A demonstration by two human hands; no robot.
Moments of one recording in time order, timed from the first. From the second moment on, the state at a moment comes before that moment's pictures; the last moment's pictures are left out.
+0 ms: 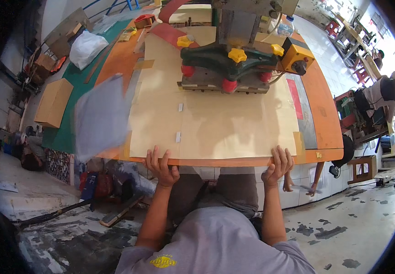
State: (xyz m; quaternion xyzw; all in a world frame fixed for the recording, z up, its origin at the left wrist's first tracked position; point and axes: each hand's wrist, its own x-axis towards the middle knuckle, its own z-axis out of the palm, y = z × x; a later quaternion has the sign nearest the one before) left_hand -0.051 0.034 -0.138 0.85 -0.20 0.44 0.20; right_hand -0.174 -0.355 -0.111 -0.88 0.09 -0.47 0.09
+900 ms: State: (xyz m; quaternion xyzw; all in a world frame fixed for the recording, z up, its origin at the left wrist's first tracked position) left_hand -0.024 0.041 -0.007 0.88 -0.20 0.32 0.28; right_hand -0.146 -0.378 0.007 -0.95 0.09 -0.23 0.18
